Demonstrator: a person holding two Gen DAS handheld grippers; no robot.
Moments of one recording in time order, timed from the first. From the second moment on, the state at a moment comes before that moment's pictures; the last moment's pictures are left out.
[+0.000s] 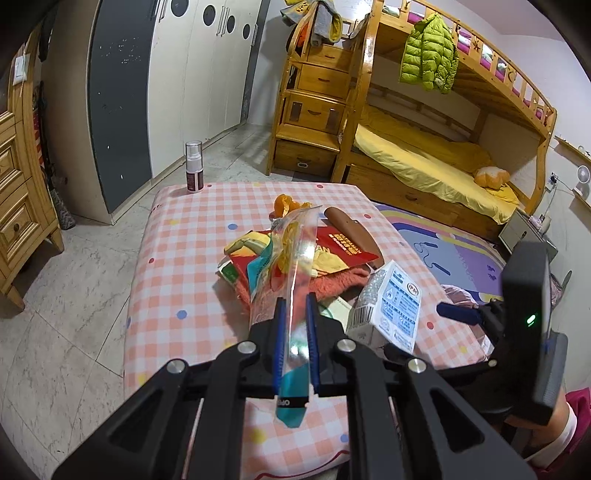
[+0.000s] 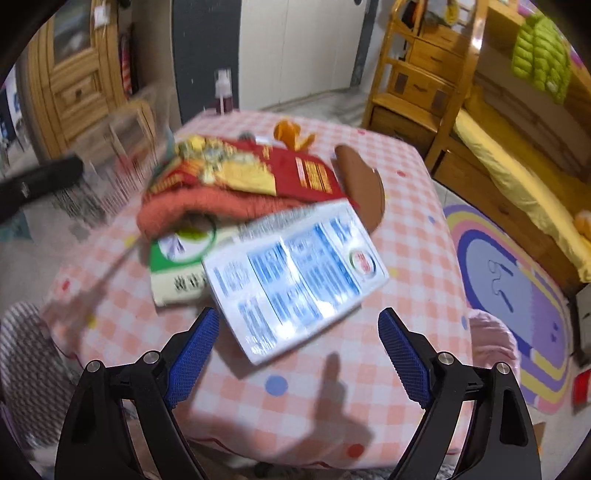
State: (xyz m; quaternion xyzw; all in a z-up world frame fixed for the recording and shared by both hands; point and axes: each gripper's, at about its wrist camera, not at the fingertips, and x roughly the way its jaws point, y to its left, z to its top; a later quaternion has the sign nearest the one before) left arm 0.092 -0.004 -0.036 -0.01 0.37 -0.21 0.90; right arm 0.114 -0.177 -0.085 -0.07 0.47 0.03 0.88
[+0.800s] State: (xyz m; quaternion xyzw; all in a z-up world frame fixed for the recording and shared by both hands) left arm 0.077 0.000 -0.039 -0.01 0.37 -0.20 0.91; right arm 0.122 -0.192 -0.096 0.03 0.47 -0.04 0.88
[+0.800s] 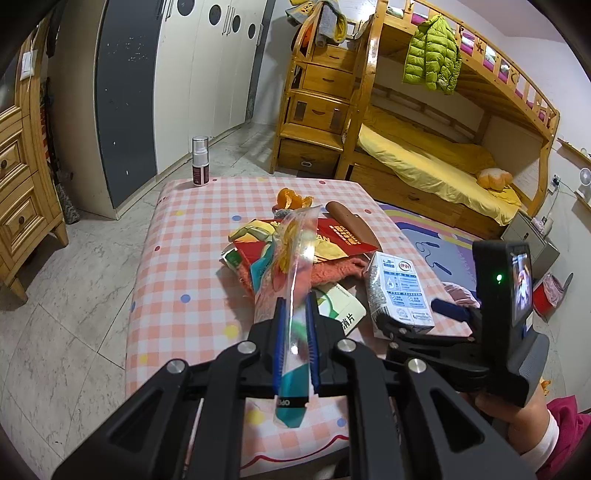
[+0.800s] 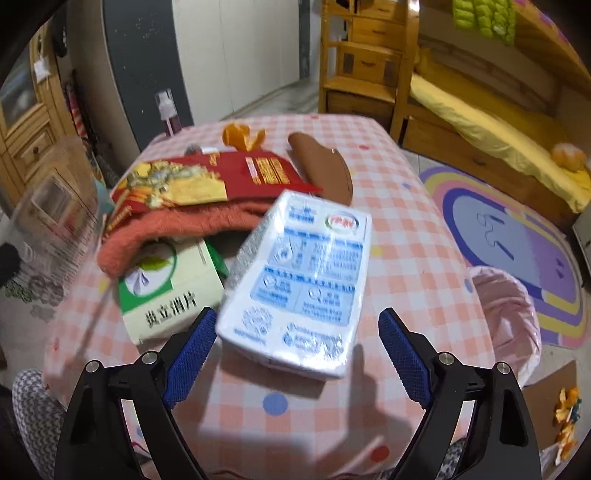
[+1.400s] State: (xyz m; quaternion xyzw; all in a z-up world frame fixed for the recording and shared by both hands) left arm 0.057 -0.016 -0.009 -0.03 0.34 -0.26 0.91; right arm 0.071 -0.227 -0.040 0.03 0.38 0.00 0.92
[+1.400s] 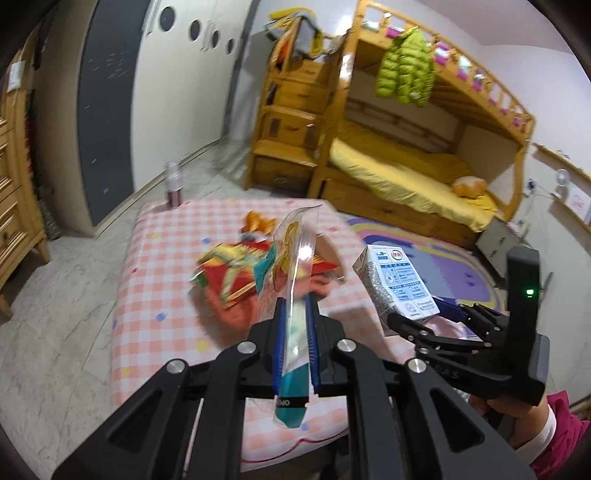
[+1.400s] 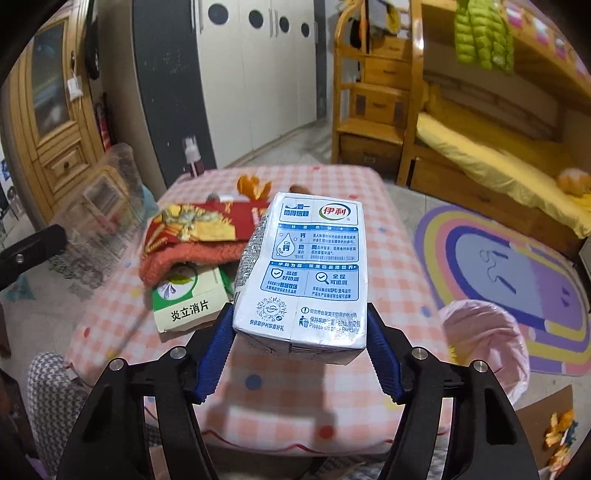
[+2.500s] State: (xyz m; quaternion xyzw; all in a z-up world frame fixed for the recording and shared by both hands) left arm 0.079 -0.361 -0.082 0.07 0.38 -0.51 0.77; right arm -0.005 -0.478 -0.100 0.13 0.41 -0.22 0.87
